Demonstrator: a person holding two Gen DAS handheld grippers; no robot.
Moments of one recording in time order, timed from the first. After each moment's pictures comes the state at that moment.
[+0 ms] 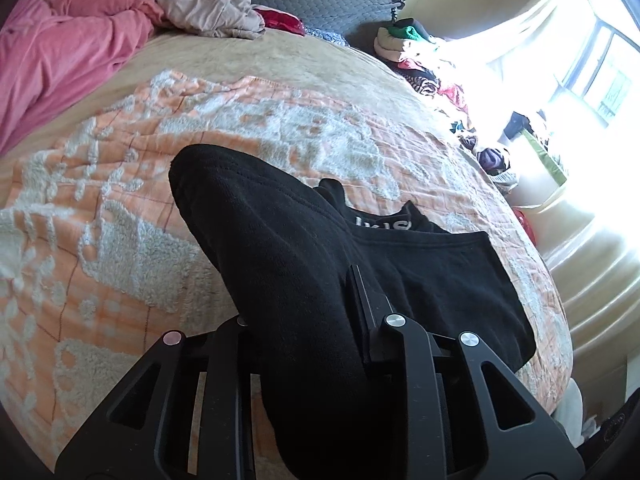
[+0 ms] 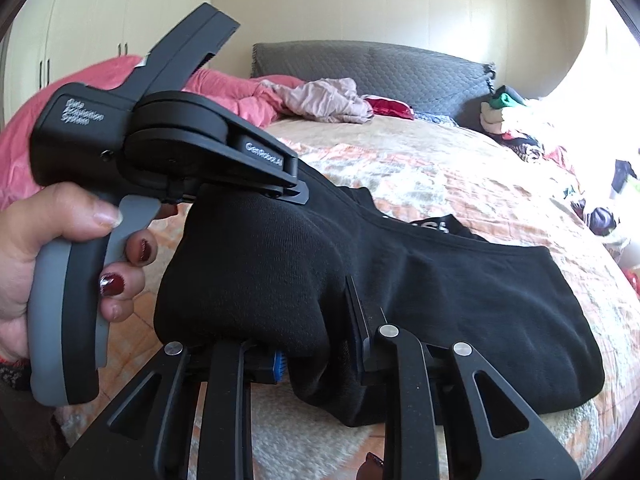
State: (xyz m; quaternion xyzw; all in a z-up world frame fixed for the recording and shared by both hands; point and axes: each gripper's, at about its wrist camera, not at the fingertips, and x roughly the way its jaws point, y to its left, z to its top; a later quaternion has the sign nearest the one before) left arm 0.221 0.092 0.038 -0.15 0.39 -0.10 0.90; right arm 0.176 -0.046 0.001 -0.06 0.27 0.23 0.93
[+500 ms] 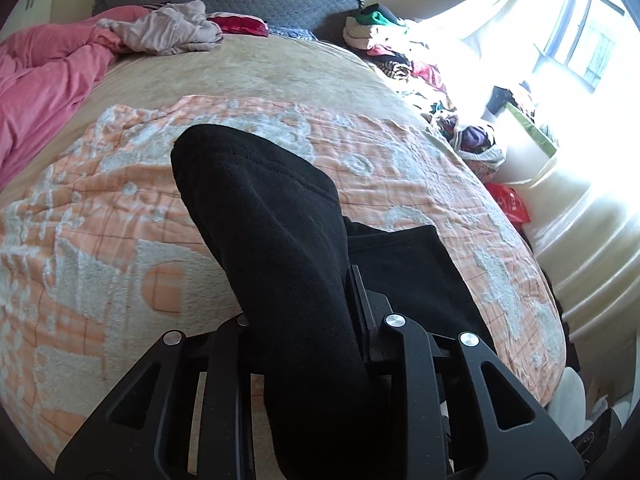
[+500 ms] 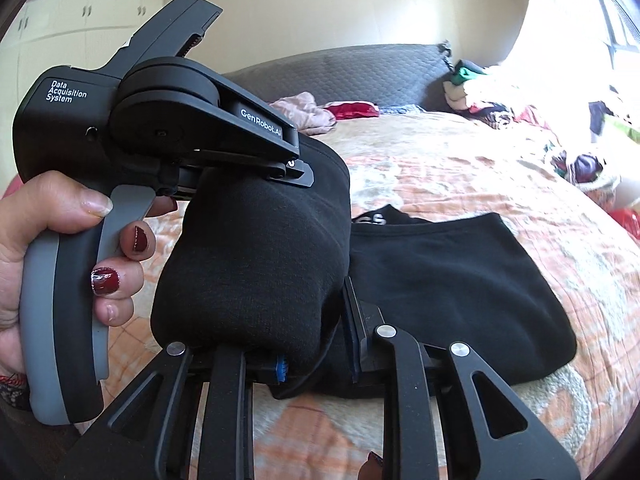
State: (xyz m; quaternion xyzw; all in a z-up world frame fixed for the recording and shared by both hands) left arm 0.234 -0.007 0.076 -0.10 0.41 -0.12 0.90; right arm 0.170 -0.137 0.013 0.04 0.27 0.20 0.94
